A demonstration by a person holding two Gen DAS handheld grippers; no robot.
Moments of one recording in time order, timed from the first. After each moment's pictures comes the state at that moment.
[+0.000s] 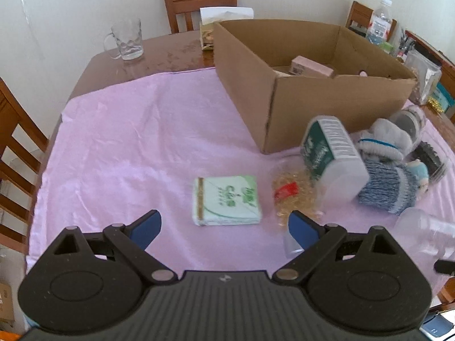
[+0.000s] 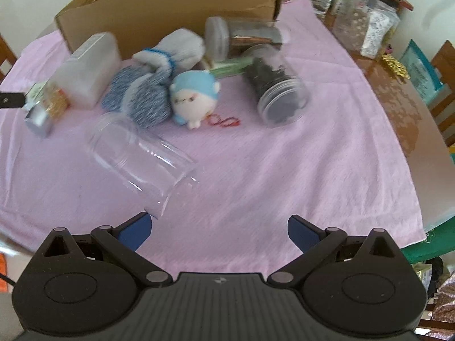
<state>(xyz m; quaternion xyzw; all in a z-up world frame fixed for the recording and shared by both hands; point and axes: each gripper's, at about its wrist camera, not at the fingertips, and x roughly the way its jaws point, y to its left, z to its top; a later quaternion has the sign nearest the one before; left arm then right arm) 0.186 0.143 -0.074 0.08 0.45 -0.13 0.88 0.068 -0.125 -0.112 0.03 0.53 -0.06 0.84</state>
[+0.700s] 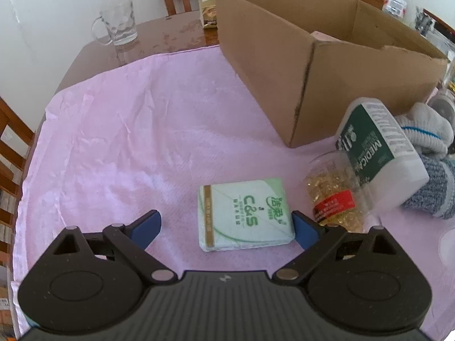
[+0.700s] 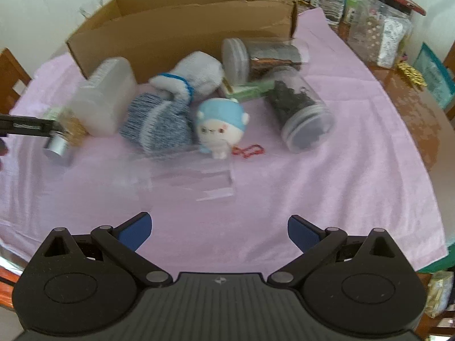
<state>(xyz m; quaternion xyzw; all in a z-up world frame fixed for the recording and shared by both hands) 0.224 0.137 -0.116 0.10 0.47 -0.12 0.87 0.088 -0.122 -0.109 0.07 0.50 -0.02 0.86</state>
